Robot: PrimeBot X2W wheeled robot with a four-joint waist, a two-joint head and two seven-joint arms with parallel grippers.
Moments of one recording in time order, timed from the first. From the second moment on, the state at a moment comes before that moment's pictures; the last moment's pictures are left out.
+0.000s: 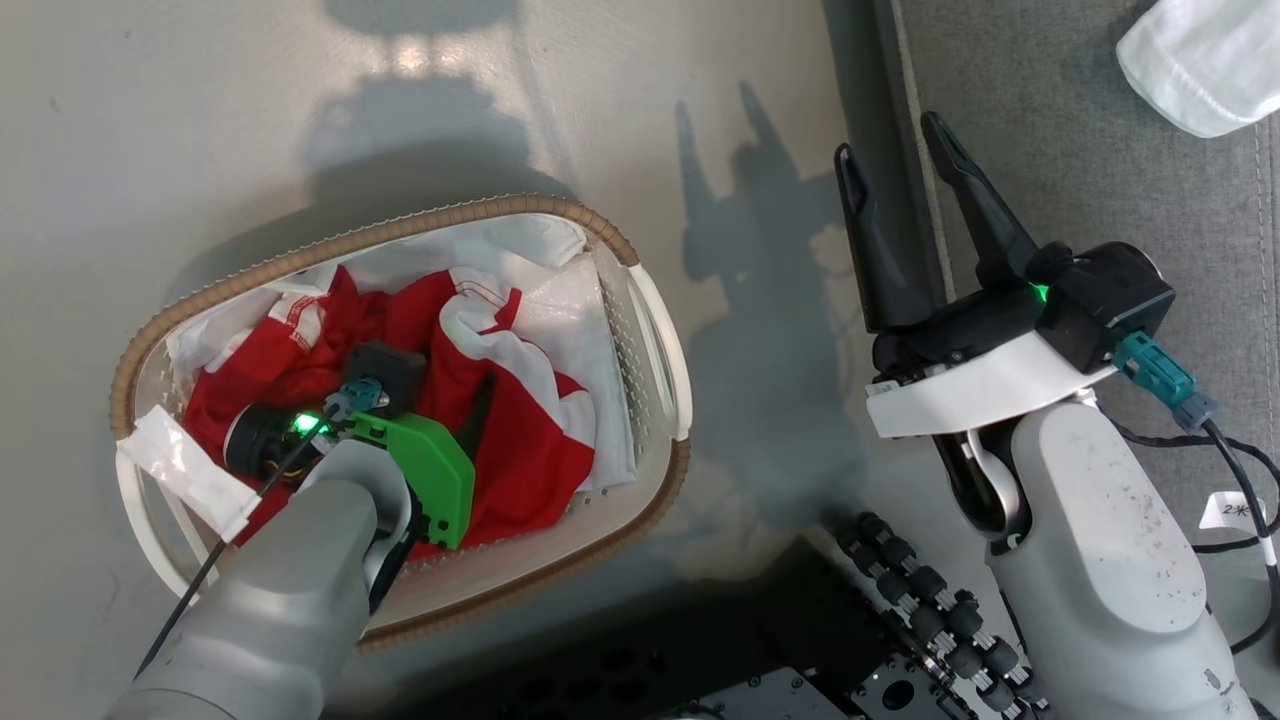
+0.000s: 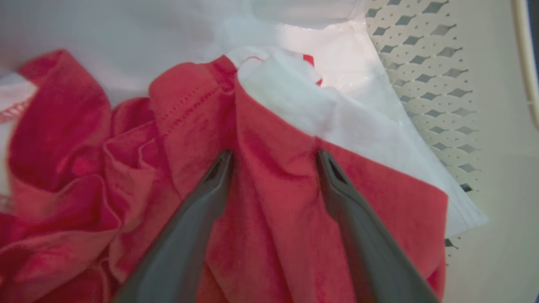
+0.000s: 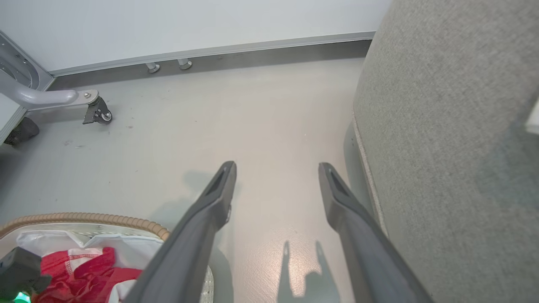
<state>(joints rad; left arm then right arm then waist) -0.81 0.20 -1.05 1.07 -0.82 -0.13 -0.26 -0.49 -0.05 0.20 0.10 0.23 0.13 -0.26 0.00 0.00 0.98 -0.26</state>
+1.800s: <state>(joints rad) -0.30 0.19 -0.70 0.61 -0.54 -0.13 -0.26 -0.24 -0.05 0.13 0.31 0.28 0.13 -0.26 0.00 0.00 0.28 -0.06</state>
